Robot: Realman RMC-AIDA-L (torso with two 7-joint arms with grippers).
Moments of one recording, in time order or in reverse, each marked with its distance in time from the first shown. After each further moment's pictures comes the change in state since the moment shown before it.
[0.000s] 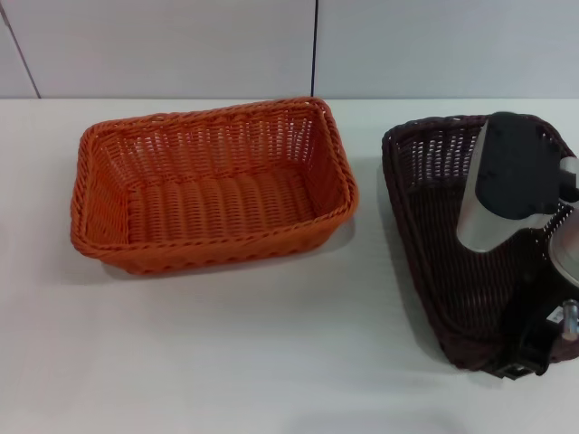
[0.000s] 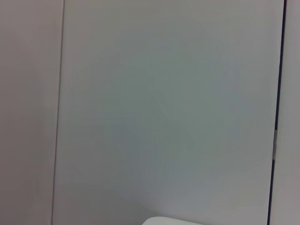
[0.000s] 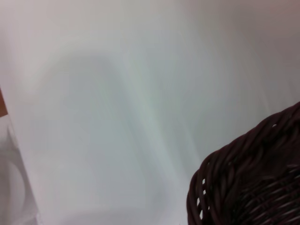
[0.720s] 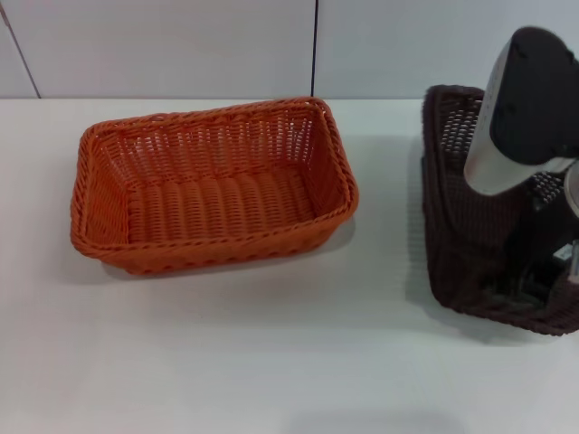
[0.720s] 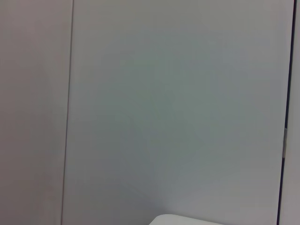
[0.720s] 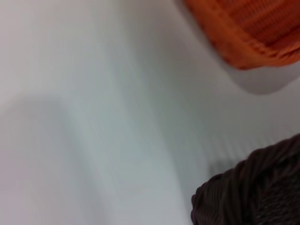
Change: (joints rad) left arm 0.010 0.002 -0.011 0.001 0.000 0.000 0.000; right arm 0.004 0.000 0.013 -0.271 -0.055 -0.055 0.074
